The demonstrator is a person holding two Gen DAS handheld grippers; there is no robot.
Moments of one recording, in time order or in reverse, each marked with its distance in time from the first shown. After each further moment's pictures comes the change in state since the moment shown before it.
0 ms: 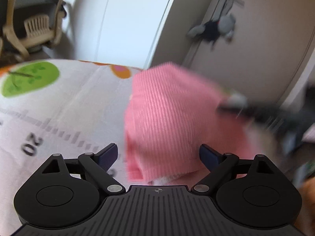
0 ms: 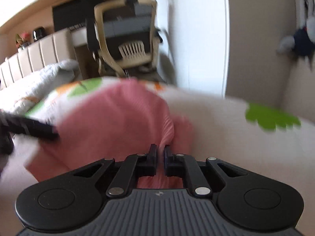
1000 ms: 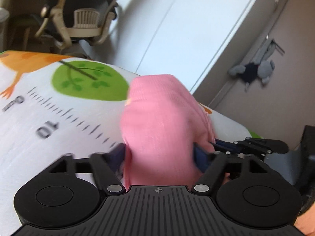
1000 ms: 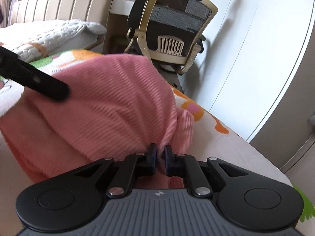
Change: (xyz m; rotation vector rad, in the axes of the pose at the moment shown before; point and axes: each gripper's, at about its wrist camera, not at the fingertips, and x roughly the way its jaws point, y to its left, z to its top) left arm -0.034 0.099 0.018 -0.185 -0.159 0.151; right arm 0.089 0.116 0.052 -0.430 0.027 -0.053
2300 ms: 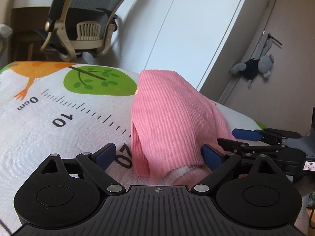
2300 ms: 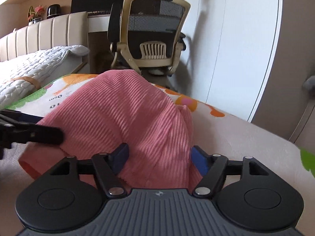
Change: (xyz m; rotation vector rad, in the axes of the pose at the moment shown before) left arm -0.016 -0.010 -0.029 0.102 -0.031 0.071; right arm -0.020 -0.002 -0.009 0.242 -0.067 -0.003
